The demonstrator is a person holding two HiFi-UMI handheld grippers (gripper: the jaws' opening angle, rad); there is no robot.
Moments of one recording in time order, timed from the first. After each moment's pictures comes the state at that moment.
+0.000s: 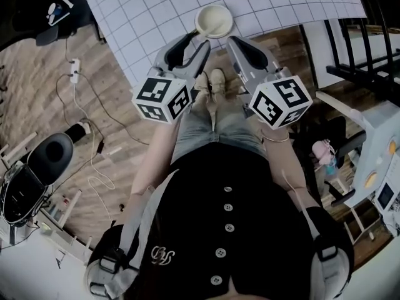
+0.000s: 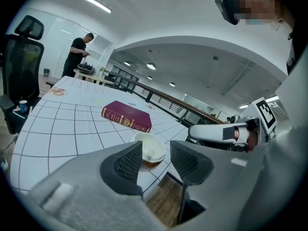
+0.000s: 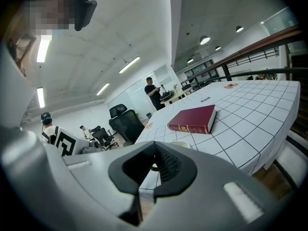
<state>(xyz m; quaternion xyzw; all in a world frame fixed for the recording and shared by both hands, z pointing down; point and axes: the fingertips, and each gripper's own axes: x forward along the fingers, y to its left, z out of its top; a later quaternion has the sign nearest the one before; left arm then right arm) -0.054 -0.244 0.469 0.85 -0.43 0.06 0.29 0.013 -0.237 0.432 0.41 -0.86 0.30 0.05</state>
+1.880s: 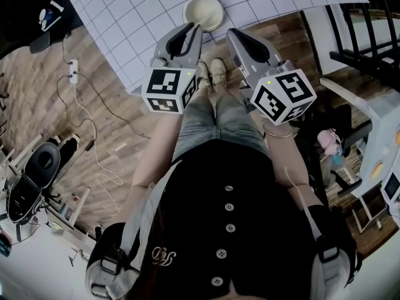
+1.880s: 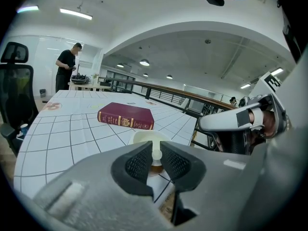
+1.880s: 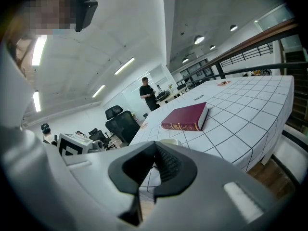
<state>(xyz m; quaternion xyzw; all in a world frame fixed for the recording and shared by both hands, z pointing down) -0.031 -0.262 0.496 0.86 -0.44 0.14 0.23 0.036 -0.240 0.449 0.43 -0.84 0.32 0.05</state>
